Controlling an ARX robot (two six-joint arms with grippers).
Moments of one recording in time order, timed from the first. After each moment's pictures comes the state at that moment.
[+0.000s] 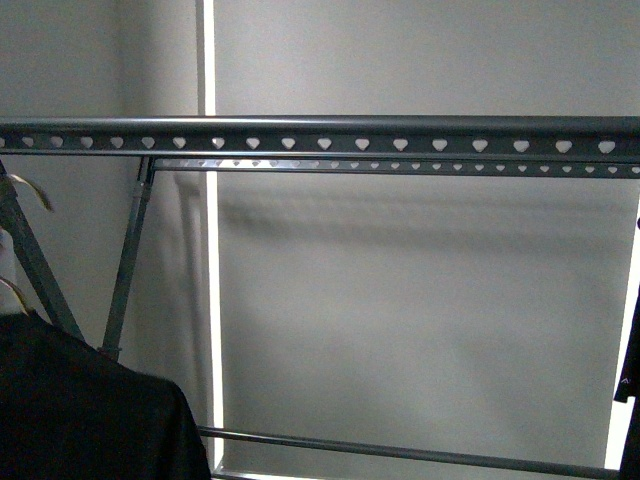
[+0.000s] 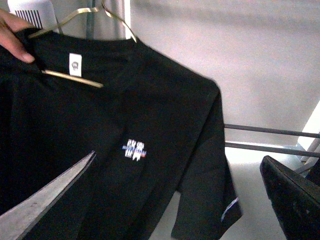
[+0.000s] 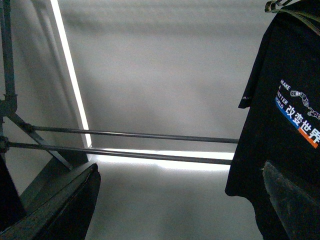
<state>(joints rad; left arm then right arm) 0.00 0.00 0.02 0.00 0.00 0.00 0.00 0.00 0.01 0.00 0.00 0.00</state>
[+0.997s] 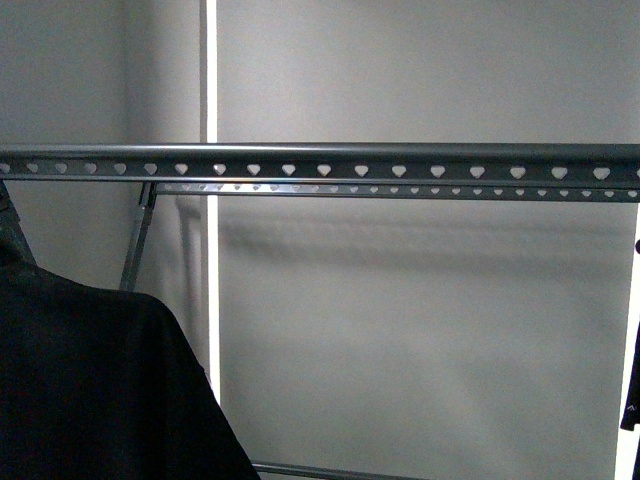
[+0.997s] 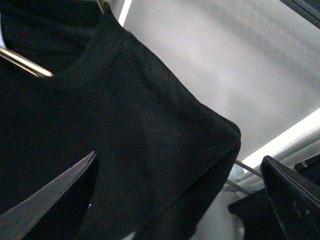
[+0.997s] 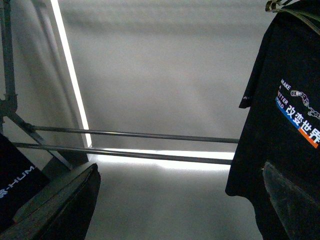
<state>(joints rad) -0.17 0.99 0.66 0.16 -0.20 -0.50 0.00 0.00 0.01 0.00 0.00 0.00</state>
